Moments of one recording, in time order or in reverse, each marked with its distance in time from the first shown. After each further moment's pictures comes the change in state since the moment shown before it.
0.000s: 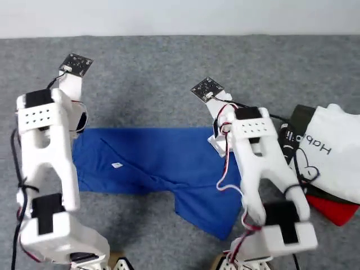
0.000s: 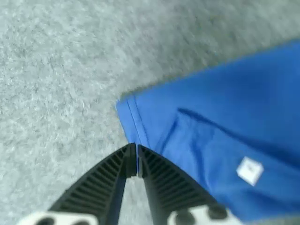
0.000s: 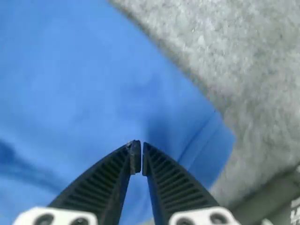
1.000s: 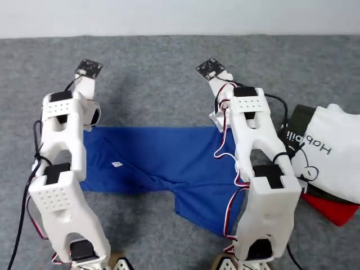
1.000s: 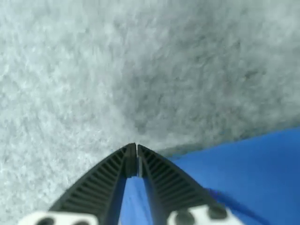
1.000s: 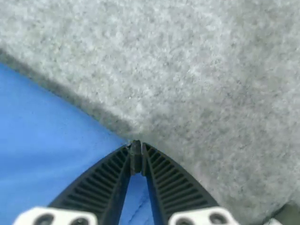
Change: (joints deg) left arm 2.8 24.2 -11.4 -15.0 1.0; right arm 2.9 22.9 -25.4 -0.1 0.0
